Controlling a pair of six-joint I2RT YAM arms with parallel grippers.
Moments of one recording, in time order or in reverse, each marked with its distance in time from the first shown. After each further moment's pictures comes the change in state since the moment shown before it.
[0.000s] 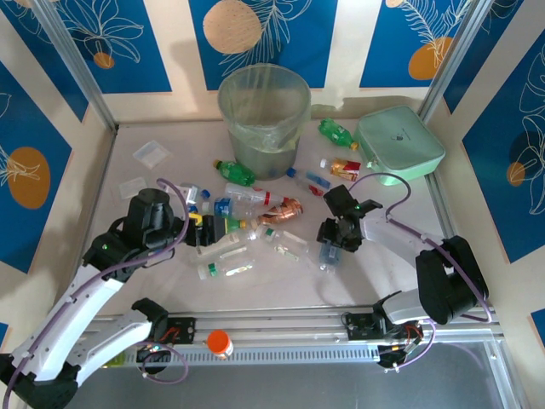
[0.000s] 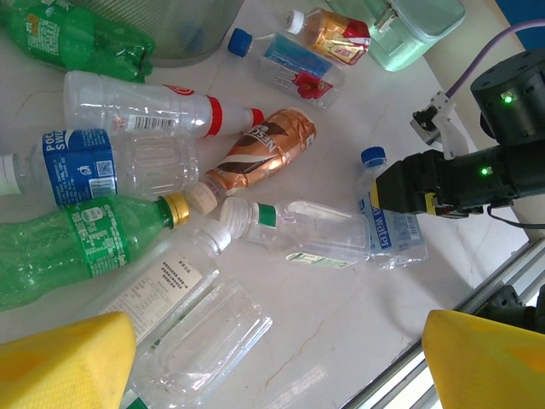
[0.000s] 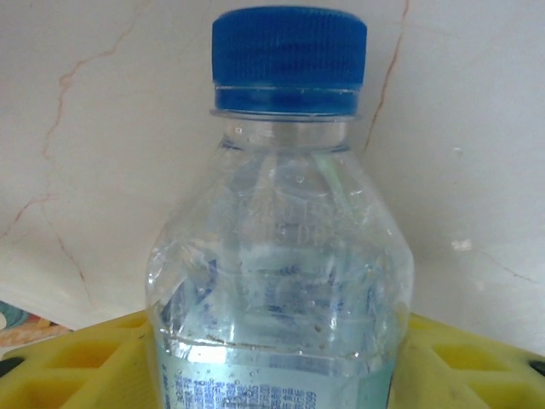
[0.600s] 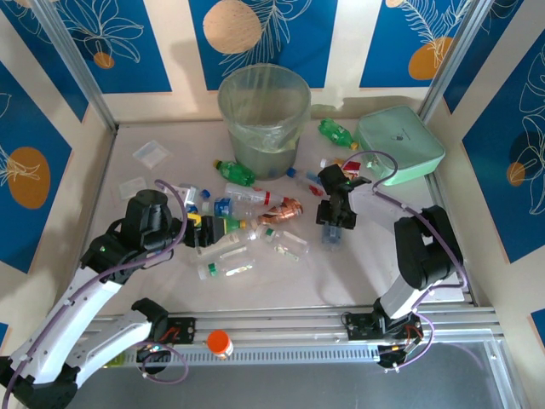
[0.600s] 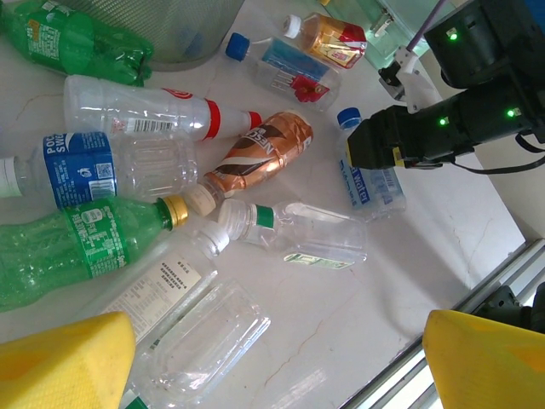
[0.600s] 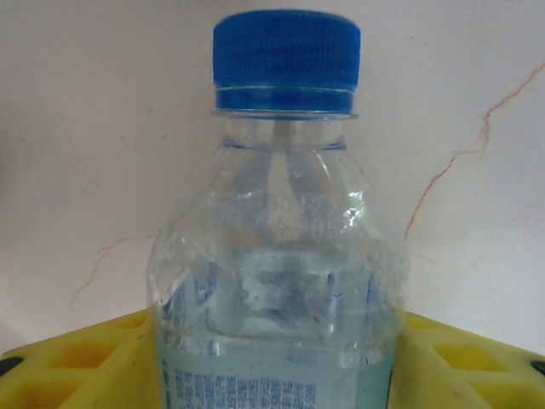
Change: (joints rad) left arm 0.000 -0.013 0.000 -0.003 0.000 0.000; right arm -0.055 0.251 0.244 -0.029 0.092 -0.179
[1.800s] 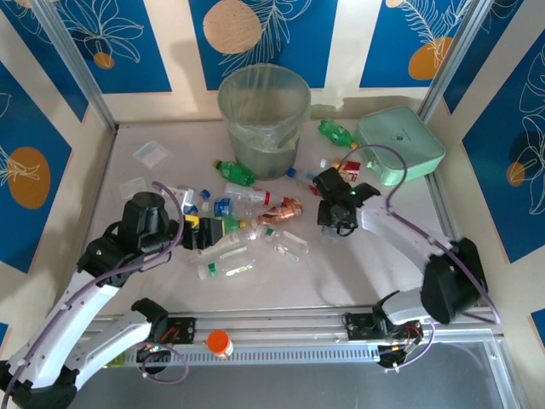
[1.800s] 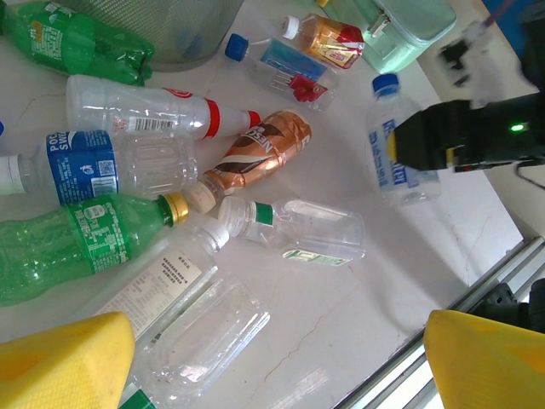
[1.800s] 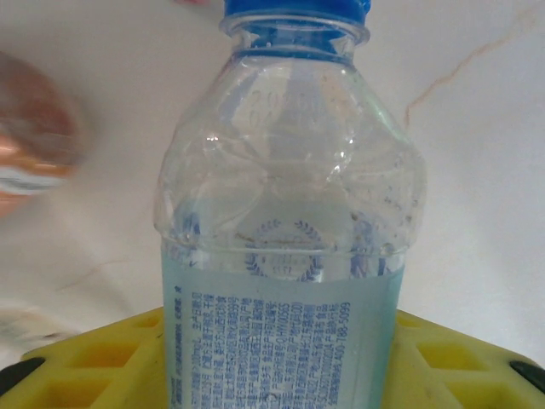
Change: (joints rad) left arm 0.000 -0.026 0.001 -0.019 0.000 0.002; right arm 0.151 -0.286 -0.002 -0.116 0.143 0.068
